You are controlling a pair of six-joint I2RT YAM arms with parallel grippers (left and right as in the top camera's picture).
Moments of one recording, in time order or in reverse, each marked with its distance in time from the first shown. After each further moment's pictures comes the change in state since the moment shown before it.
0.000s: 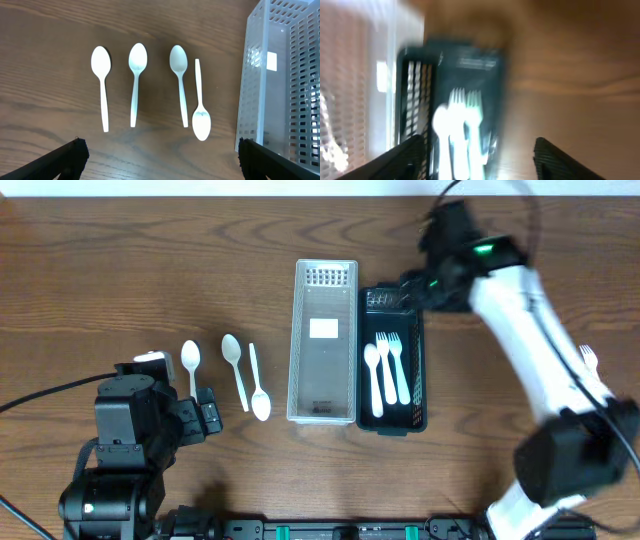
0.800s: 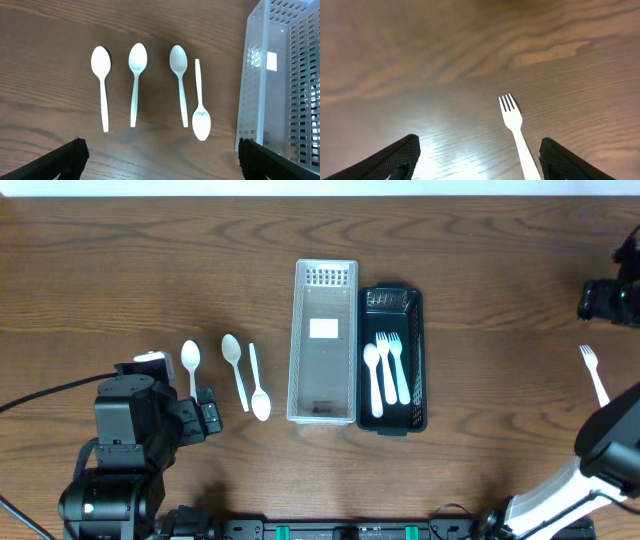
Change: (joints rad) left arm 0.000 0.000 0.000 0.000 0.000 0.000; right arm -0.695 0.172 0.032 0.030 0.040 -0.526
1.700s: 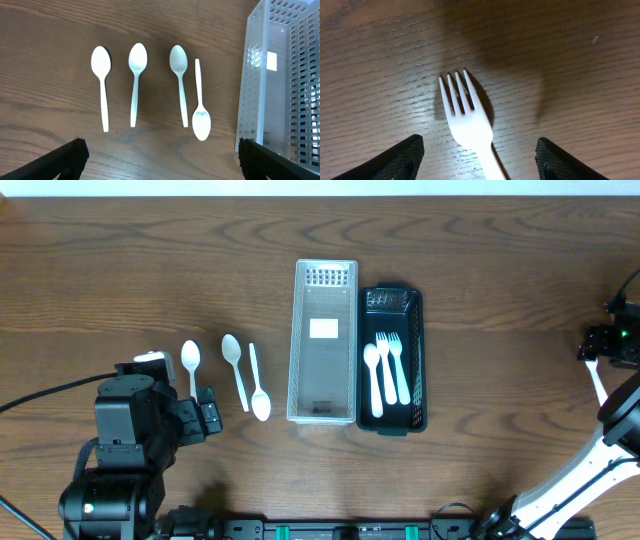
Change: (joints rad) left arm 0.000 0.000 0.000 0.000 0.000 0.000; right arm -0.157 0.282 -0.001 0.024 0.000 -0.140
